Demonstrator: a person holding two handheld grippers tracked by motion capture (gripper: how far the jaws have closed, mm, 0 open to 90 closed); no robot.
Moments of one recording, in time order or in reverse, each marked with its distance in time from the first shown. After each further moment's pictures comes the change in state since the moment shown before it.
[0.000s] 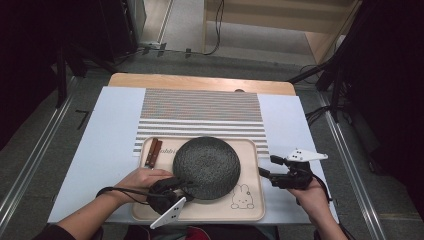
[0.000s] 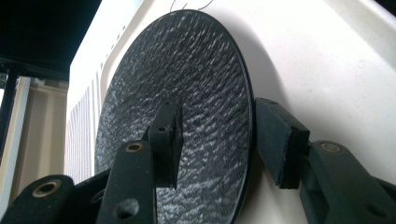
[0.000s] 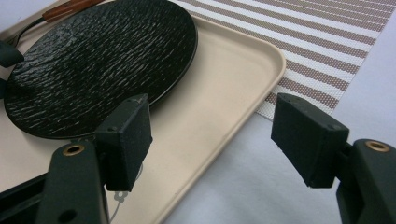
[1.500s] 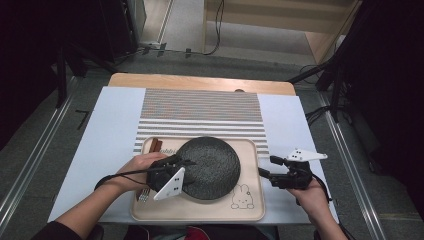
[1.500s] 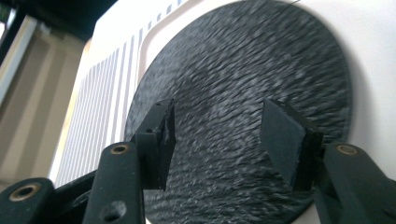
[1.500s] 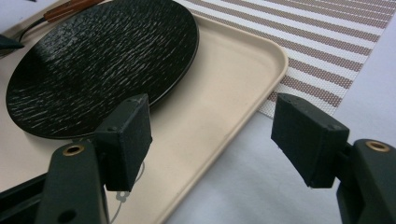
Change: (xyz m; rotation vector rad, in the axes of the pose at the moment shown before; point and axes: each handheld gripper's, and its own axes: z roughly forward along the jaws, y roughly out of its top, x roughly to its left) left arm 0.046 -0.016 -0.003 0.027 0.044 -0.319; right arm 0.000 0.000 0.001 0.003 0.003 0.006
